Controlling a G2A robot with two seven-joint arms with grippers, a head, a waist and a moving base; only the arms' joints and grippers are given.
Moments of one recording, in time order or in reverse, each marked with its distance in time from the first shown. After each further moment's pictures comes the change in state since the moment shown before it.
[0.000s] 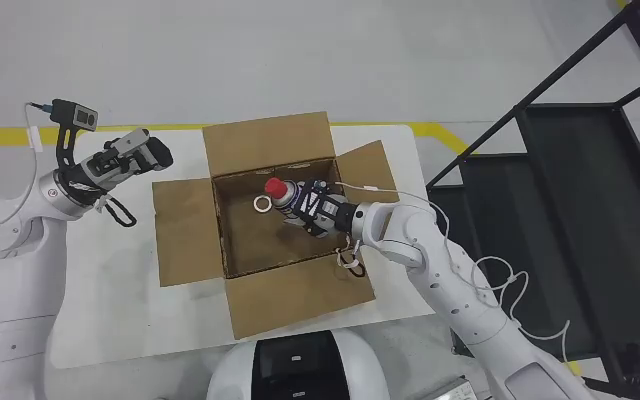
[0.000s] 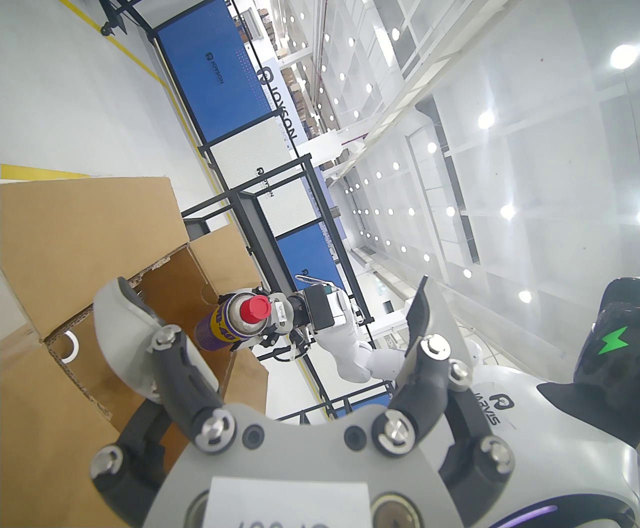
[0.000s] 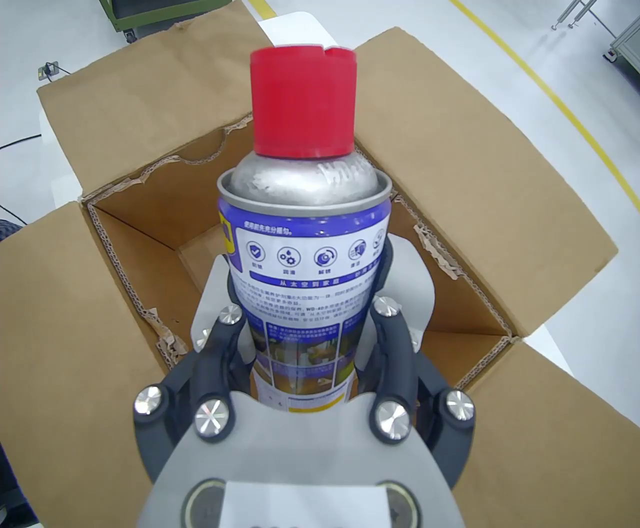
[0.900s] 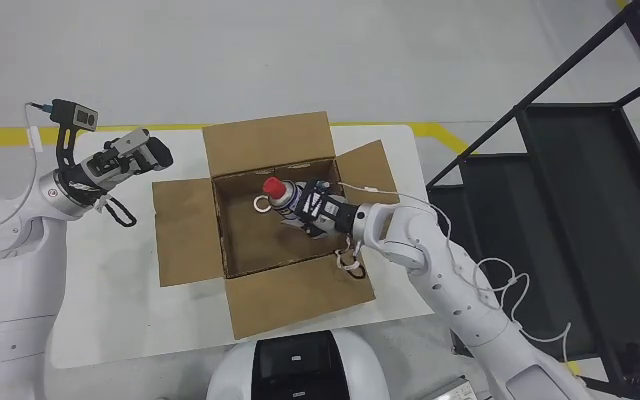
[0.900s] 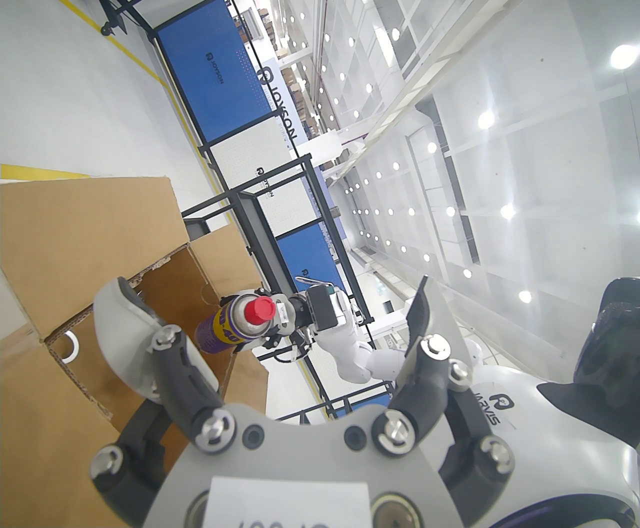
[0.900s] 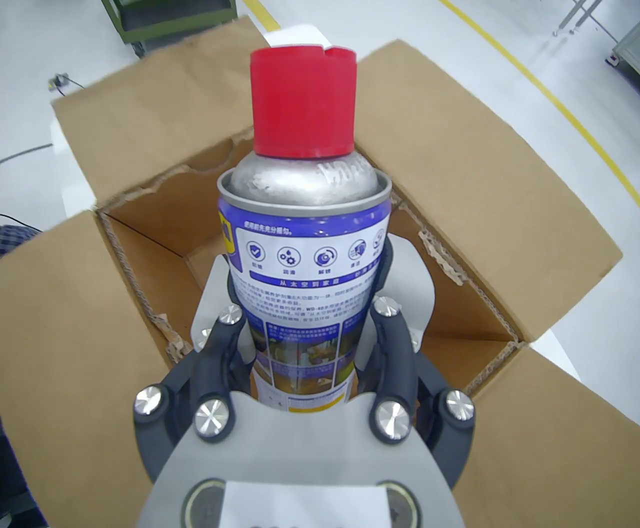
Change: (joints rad) left arm 0.000 0.000 0.000 0.000 0.000 0.000 0.000; right arm -0.030 0.008 0.035 -0.027 0.051 -0.058 -0.080
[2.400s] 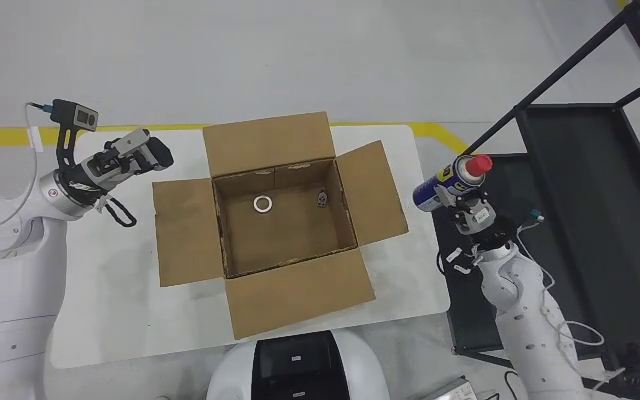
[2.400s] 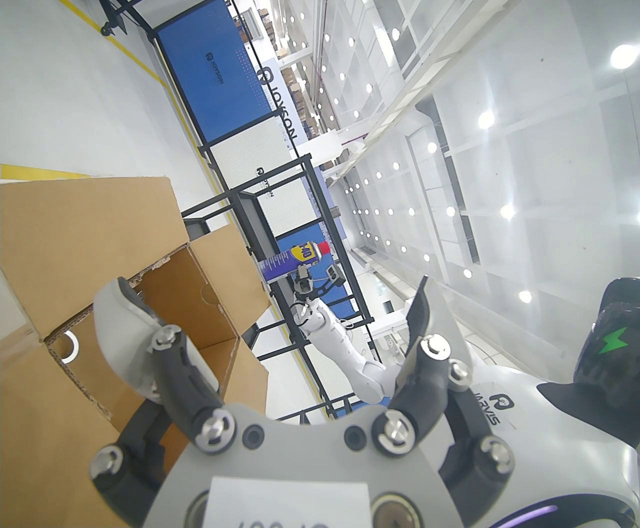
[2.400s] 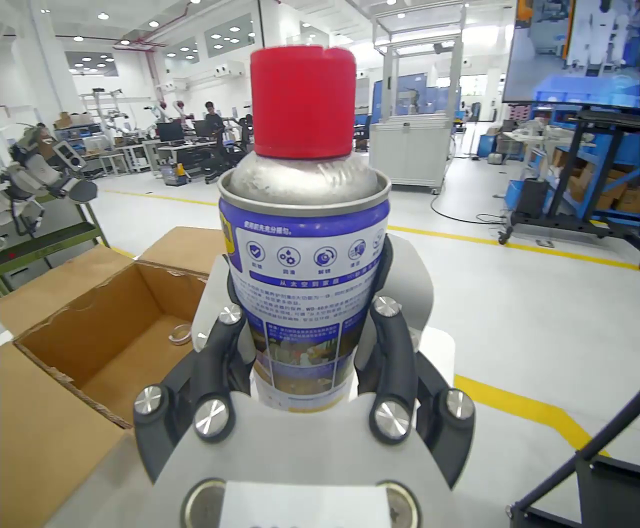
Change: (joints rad) left arm 0.000 0.000 0.000 0.000 0.000 0.000 0.000; right arm -0.397 0.051 0.585 0.296 -0.026 -0.036 -1.047
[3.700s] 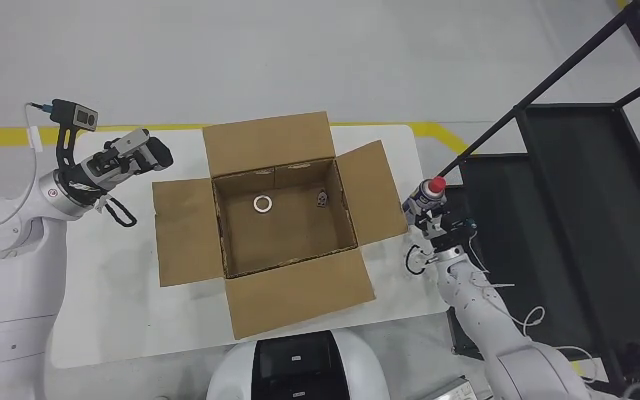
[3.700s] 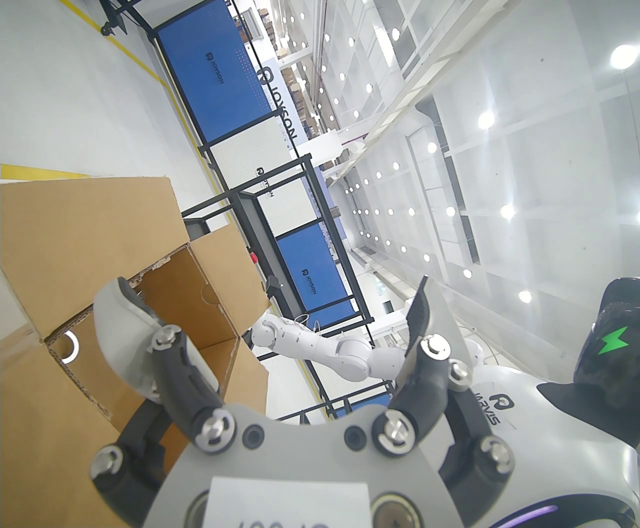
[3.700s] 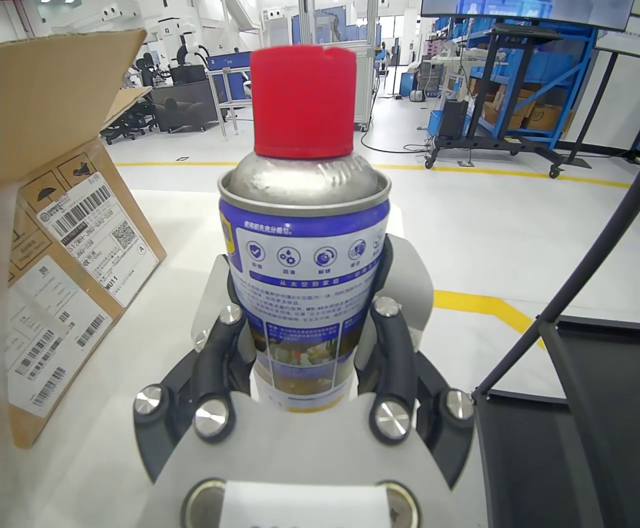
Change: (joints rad) left arm 0.000 0.000 0.000 0.000 0.000 0.000 0.000; right arm 0.493 -0.105 -0.362 1.016 -0.160 0.203 -0.433
